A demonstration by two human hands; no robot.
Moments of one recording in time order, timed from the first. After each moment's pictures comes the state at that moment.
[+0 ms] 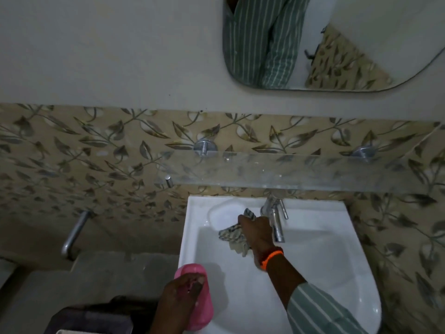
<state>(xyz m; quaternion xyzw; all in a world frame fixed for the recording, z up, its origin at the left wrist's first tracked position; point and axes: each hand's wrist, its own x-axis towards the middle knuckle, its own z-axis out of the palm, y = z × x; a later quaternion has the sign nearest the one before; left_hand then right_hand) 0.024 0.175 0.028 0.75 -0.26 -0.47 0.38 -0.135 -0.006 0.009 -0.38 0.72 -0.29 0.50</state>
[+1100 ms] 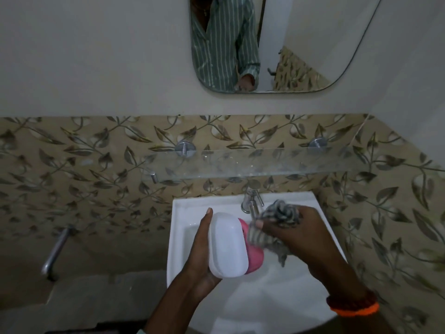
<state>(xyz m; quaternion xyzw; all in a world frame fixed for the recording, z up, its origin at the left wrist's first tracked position) -0.039 0.130 0.098 0.39 -0.10 -0.81 0.44 -0.240 0.121 0.184 -0.54 0.61 -0.37 0.45</state>
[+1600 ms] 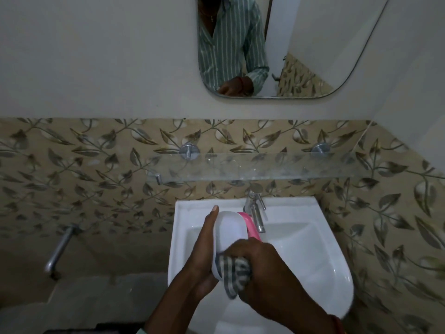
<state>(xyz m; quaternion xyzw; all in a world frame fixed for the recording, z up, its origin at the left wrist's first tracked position) -0.043 0.131 0.121 0.44 -0.10 -0.78 0.43 -0.183 0.165 0.177 -0.77 0.46 -0.26 0.35</state>
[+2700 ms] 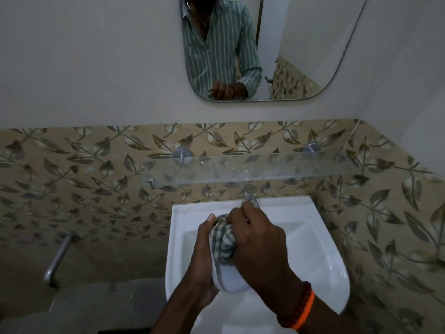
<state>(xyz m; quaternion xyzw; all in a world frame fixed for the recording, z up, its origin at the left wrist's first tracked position) -0.066 0.150 0.143 0.38 -0.08 -0.77 0.51 -0.171 0.150 0.207 -0.80 0.54 -0.25 0.02</state>
